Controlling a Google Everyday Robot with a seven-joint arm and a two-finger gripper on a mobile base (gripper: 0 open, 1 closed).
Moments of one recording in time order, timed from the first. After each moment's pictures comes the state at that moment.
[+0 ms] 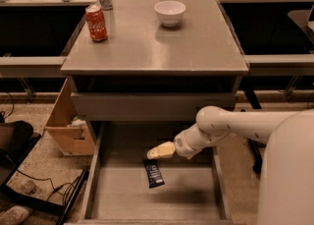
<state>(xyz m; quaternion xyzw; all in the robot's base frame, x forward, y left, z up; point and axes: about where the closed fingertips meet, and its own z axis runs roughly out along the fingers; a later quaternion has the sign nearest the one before) 0.546 -0.045 0.503 -0.13 0.95 0.29 0.06</state>
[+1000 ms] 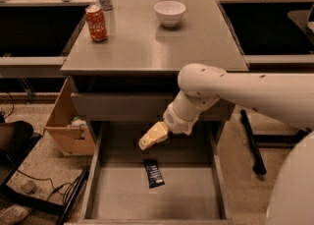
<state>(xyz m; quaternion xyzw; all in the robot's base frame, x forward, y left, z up) 0.528 -0.028 0.638 -0.26 0.95 0.19 0.03</state>
